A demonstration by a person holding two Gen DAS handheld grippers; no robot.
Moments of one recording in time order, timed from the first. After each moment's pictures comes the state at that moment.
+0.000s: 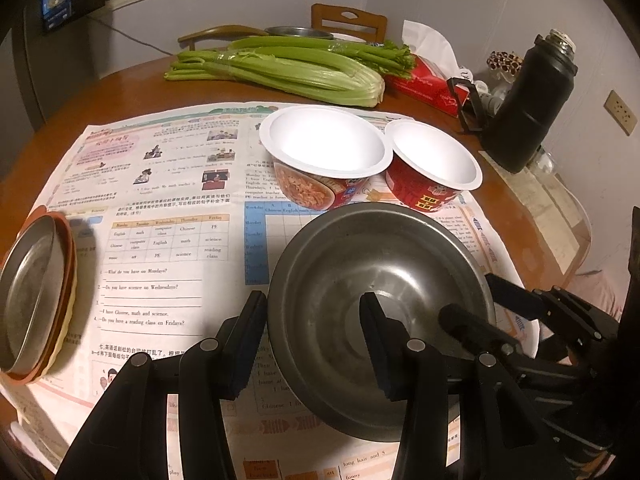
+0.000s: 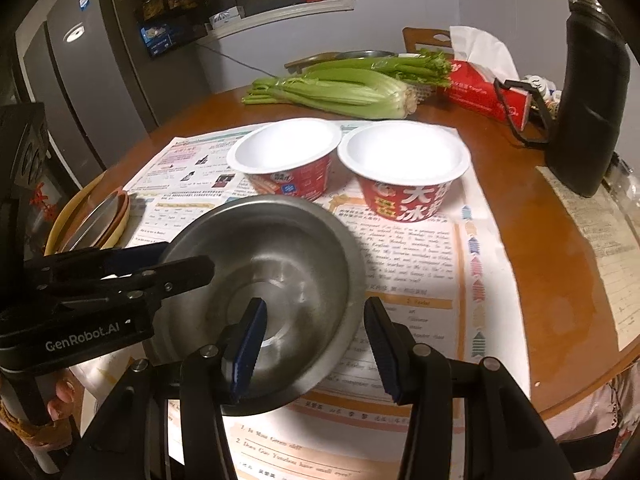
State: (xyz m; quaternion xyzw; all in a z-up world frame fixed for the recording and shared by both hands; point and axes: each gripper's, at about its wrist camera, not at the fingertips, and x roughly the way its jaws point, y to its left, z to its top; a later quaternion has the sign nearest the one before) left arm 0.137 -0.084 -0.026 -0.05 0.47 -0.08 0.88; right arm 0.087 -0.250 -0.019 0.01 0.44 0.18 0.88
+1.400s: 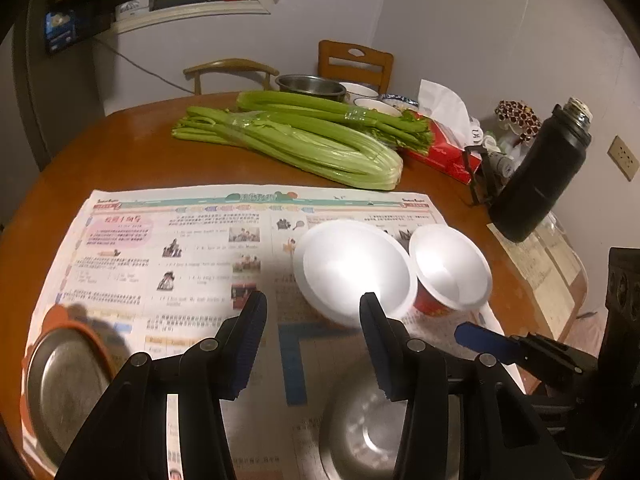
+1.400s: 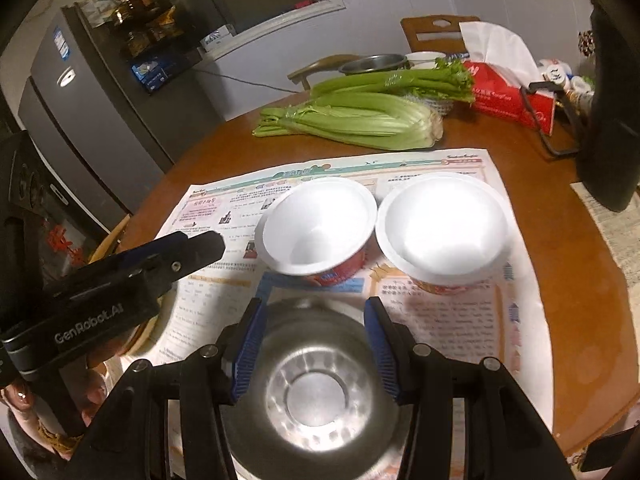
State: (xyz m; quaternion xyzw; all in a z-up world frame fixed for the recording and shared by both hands) left arm 0.209 -0.052 0.028 -0.06 0.43 -0.08 0.90; right arm 0.152 -0.229 0.017 0.10 0.45 0.21 0.86
